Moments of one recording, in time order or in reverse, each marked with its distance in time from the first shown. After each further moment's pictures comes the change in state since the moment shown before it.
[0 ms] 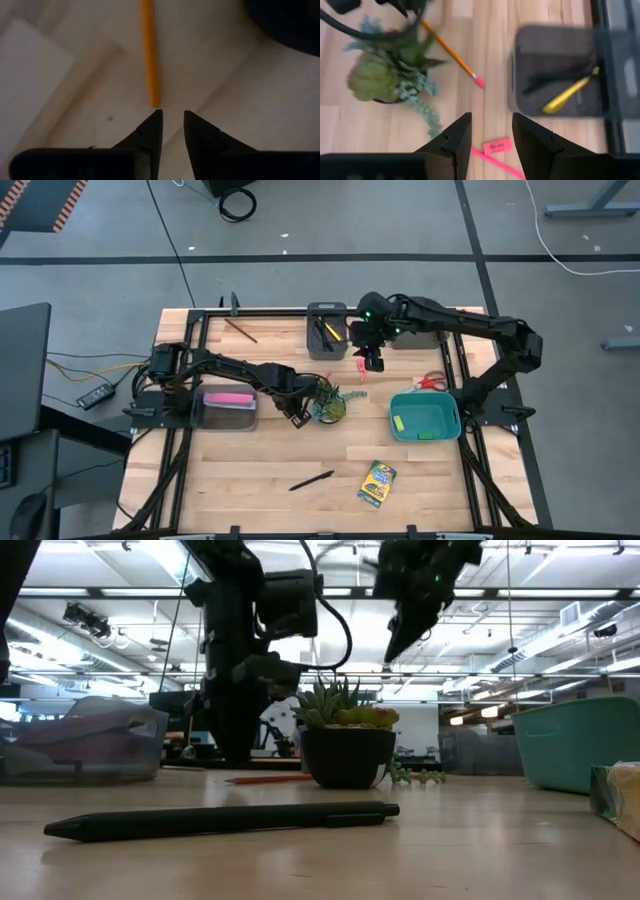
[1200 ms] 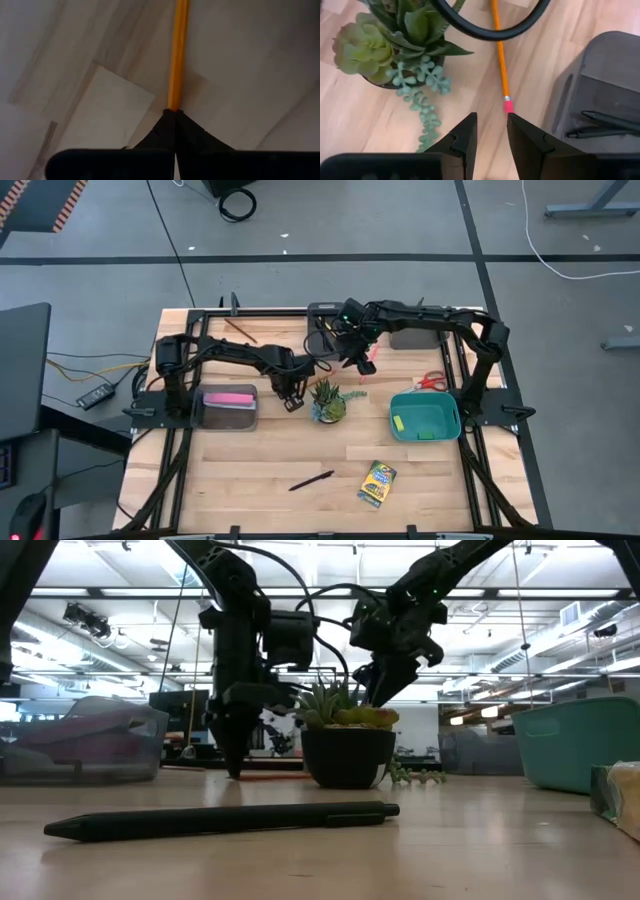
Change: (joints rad) left arm 0.174 0.031 -0.004 -0.046 0.015 0.361; right arm -0.072 0.265 -0.001 0.109 -0.282 -0.363
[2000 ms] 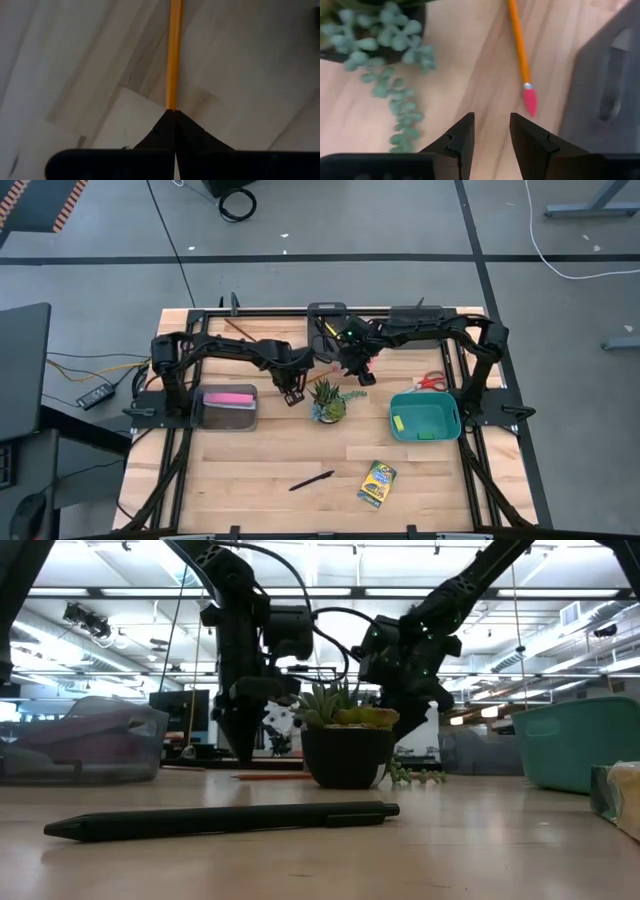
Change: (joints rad) left arm 0.040 -0.031 0.003 0.036 -0.018 0.064; right arm 0.017 0.003 -0.257 0.322 0.078 0.039
